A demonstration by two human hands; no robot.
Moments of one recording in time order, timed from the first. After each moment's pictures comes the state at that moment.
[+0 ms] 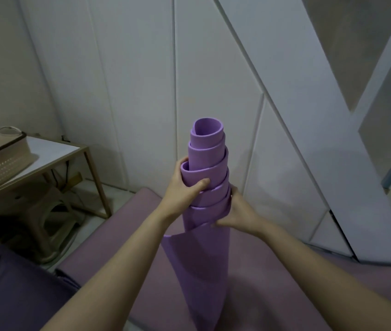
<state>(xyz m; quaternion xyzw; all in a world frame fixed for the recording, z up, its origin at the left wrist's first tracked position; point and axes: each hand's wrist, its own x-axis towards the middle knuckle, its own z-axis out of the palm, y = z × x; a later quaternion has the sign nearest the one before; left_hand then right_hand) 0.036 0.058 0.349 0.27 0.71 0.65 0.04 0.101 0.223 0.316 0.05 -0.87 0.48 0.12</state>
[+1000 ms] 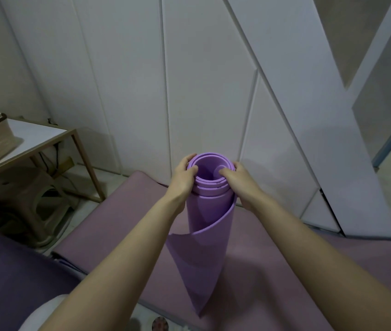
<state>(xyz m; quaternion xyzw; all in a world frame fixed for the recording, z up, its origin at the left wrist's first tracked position) 0.054 0.093 0.340 0.14 0.70 0.69 0.14 0.097 0.227 0.330 -0.23 -0.75 0.61 0.11</state>
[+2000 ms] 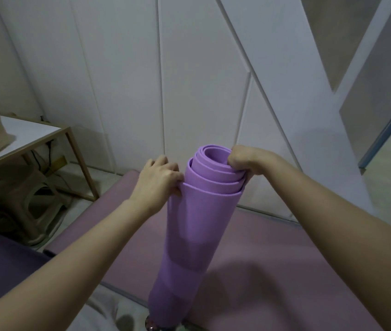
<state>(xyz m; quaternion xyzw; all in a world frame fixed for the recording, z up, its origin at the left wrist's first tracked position) 0.051 0.033 0.347 0.47 0.85 0.10 -0.22 0.119 0.222 0.423 -0.26 -0.90 0.35 -0.07</state>
